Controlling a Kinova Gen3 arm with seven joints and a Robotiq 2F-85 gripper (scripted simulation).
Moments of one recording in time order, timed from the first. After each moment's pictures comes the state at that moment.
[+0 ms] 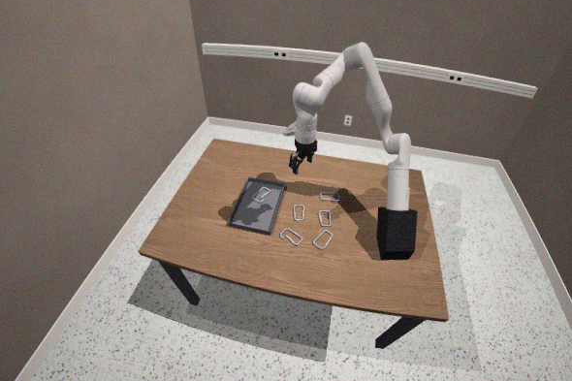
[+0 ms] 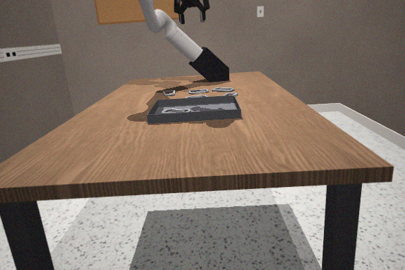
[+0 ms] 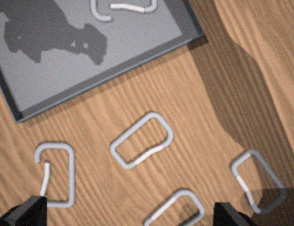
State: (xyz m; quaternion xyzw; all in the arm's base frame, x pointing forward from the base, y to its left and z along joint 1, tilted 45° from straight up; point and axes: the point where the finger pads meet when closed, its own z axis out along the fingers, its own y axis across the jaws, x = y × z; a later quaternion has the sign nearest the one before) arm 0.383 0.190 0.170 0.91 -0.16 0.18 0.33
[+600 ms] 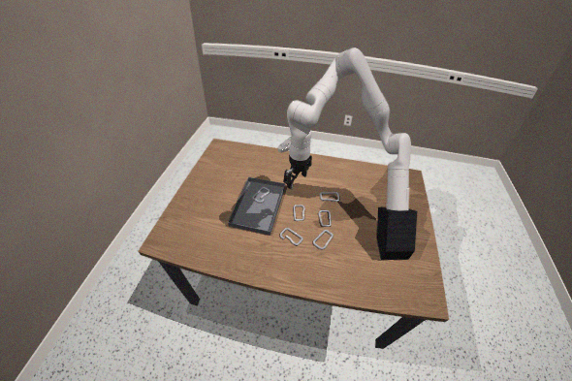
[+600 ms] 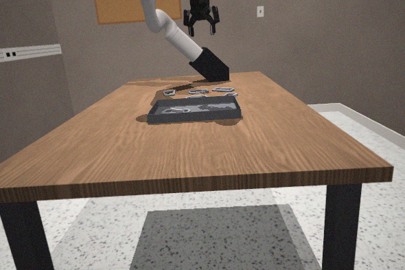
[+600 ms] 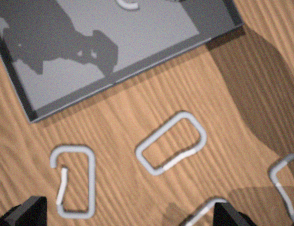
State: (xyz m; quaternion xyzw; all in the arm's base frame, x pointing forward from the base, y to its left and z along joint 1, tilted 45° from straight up) arm 0.405 0.183 0.111 0.91 -0.16 0.18 0.33
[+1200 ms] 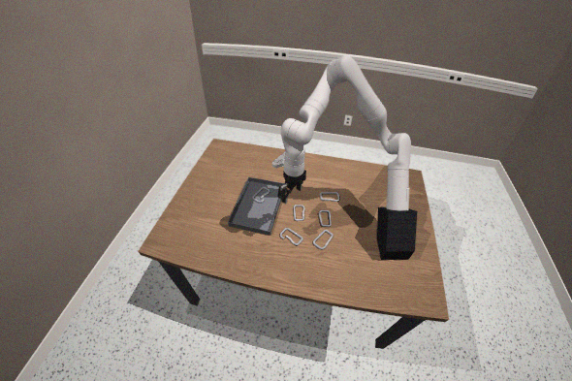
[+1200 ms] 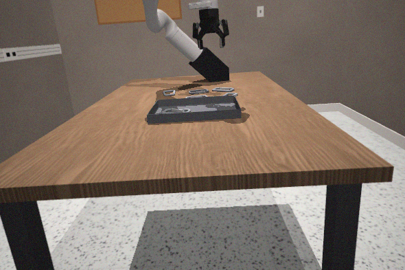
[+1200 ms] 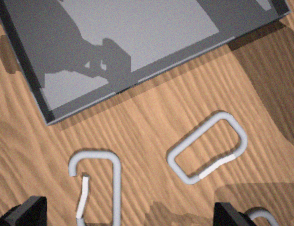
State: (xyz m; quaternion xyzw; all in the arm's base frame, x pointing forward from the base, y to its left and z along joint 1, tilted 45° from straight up) arm 0.428 0.176 0.053 0.91 -0.16 0.18 0.33
